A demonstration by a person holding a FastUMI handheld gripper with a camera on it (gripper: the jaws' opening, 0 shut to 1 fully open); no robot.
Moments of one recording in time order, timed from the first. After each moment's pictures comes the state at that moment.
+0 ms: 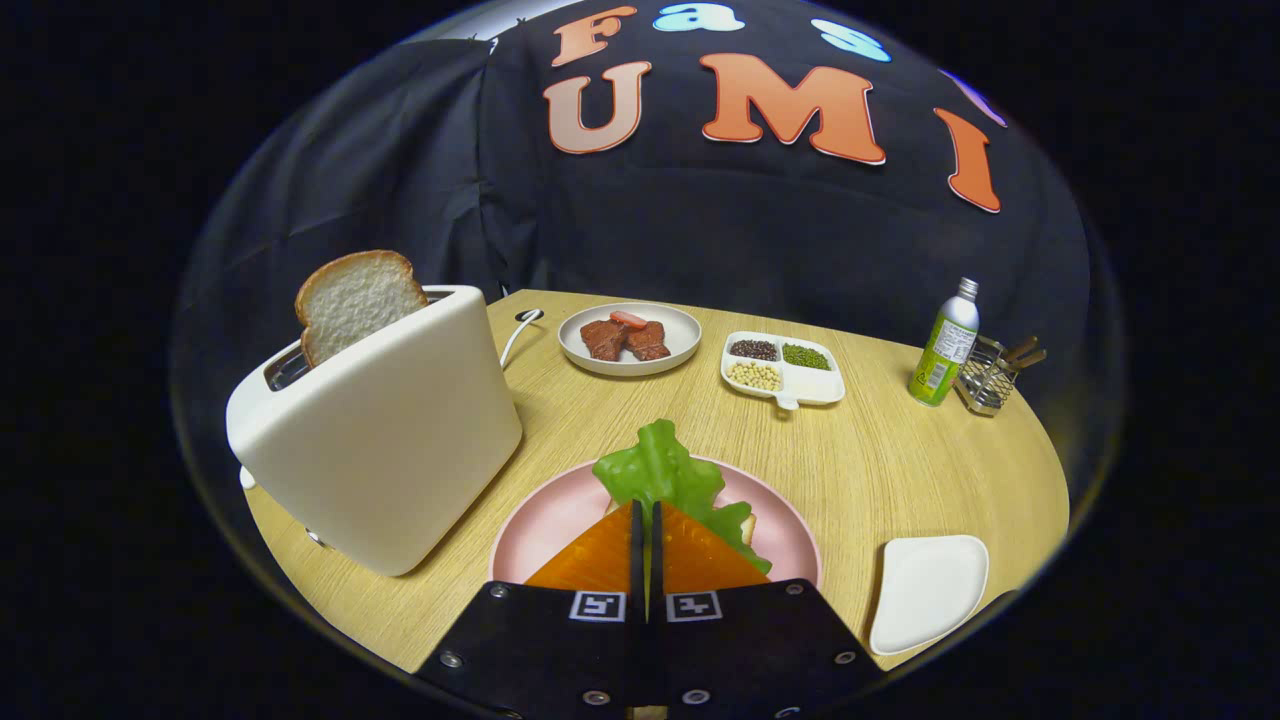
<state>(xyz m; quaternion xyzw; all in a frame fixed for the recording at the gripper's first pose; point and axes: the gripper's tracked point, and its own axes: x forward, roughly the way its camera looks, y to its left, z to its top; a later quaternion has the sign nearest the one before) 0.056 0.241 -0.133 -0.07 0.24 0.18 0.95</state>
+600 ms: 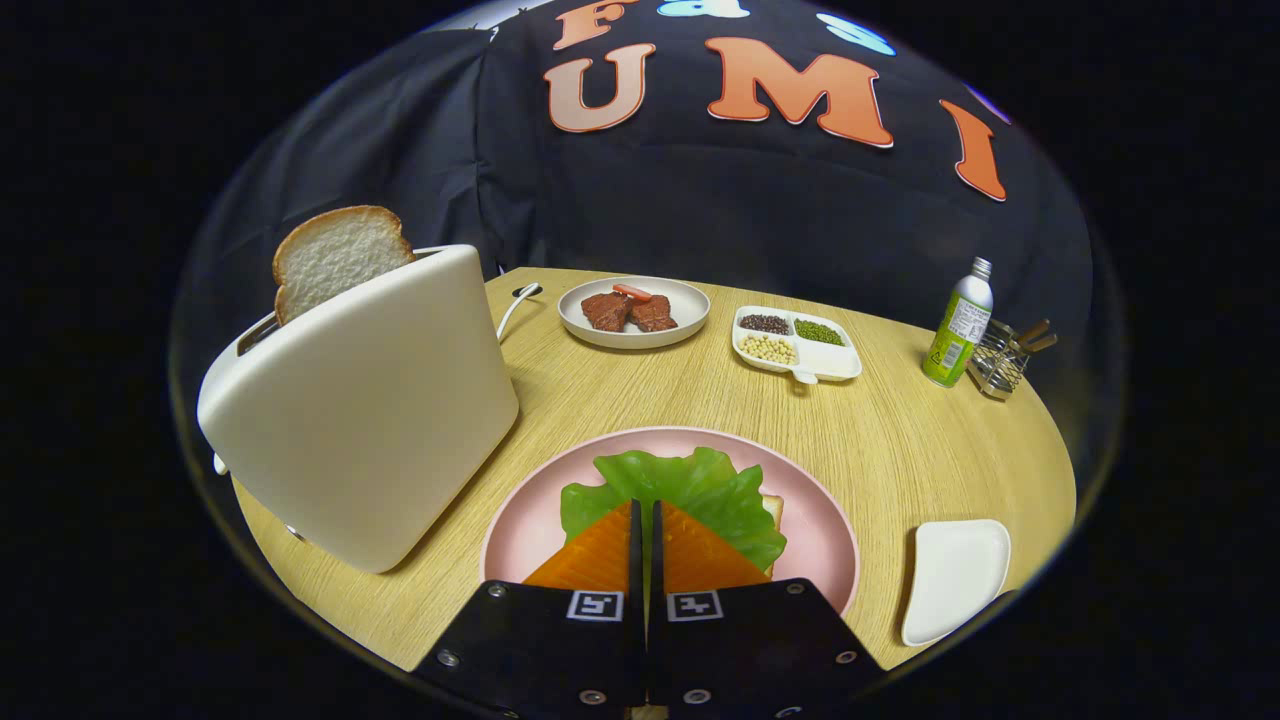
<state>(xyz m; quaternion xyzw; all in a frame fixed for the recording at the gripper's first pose) 0.060 0.243 -0.150 -0.07 0.25 0.17 0.95</state>
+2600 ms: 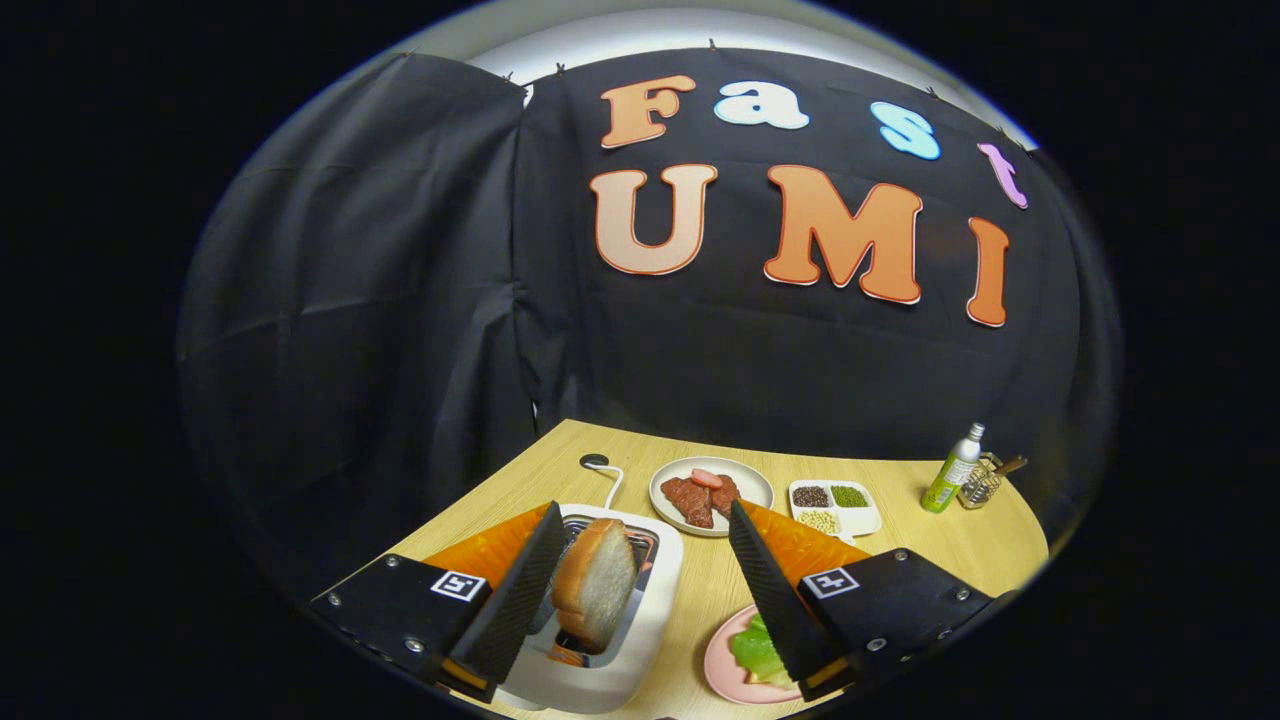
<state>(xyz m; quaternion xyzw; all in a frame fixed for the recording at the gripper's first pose) 0.044 0.405 0.042 -0.06 0.10 0.16 0.98</state>
